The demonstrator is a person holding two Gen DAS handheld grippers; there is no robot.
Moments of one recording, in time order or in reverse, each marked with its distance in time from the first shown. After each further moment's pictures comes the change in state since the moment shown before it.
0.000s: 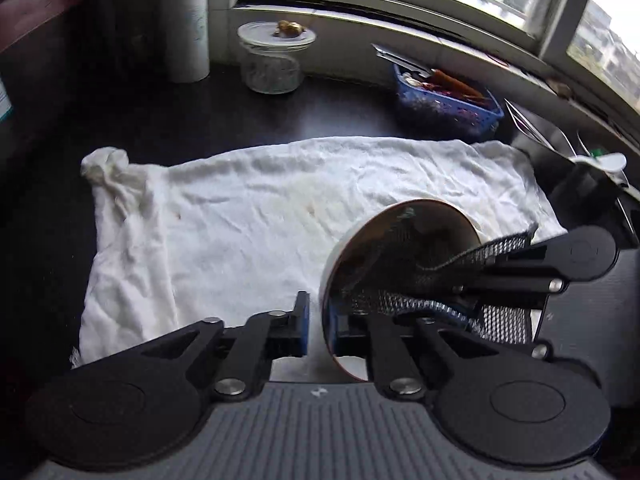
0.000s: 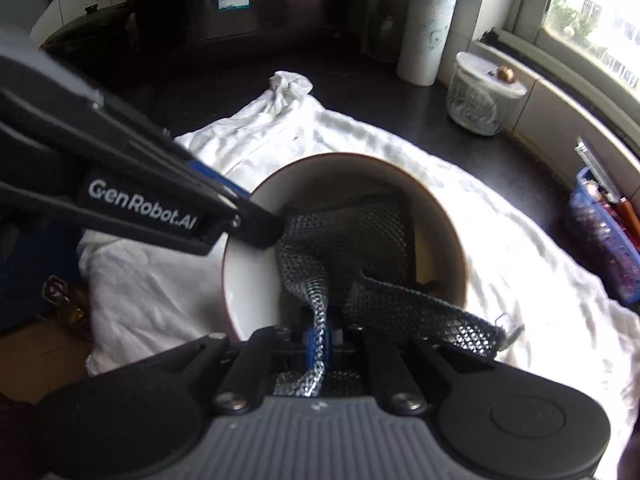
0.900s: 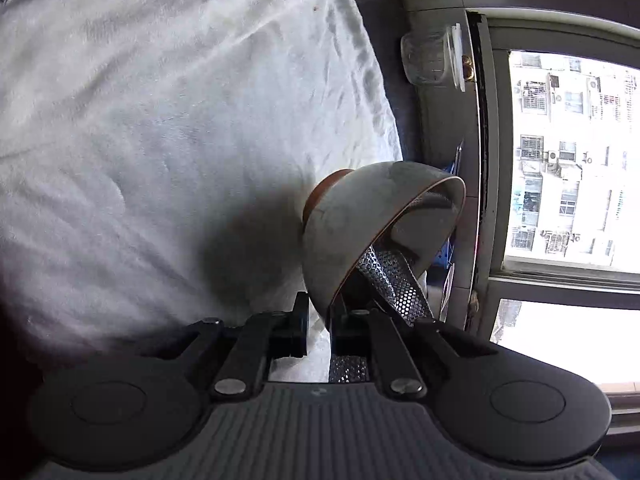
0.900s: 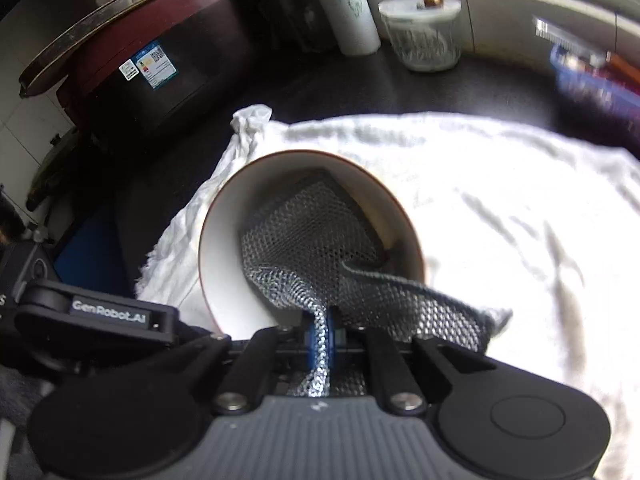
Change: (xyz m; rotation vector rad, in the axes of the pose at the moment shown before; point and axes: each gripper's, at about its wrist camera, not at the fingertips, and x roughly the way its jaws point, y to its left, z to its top) left arm 0.043 0.067 -0.092 -1.016 0.031 -0.489; right arm -0.002 -0.033 0.003 0.397 0.001 0.171
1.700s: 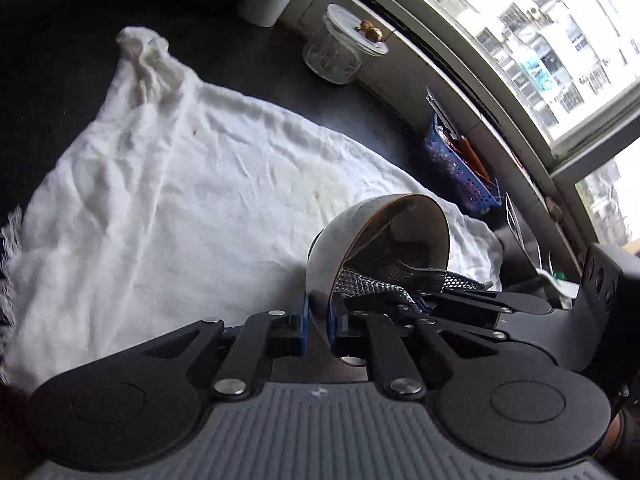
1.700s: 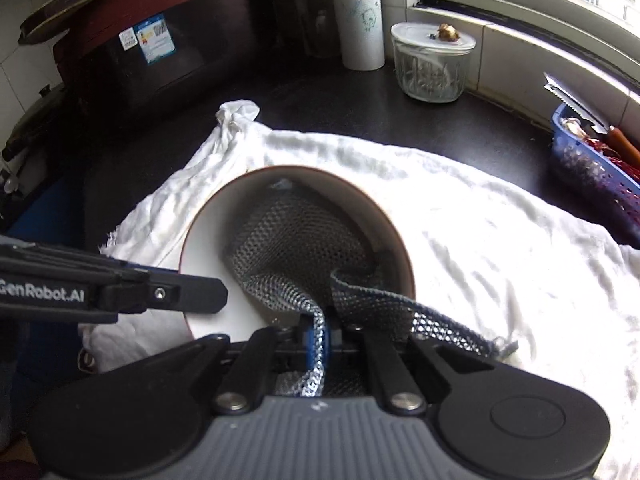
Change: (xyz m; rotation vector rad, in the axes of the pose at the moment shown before) left arm -0.009 -0.061 0.010 0.403 -0.069 0.215; right arm 0.014 -0.004 0.011 -0.133 0.023 -0.061
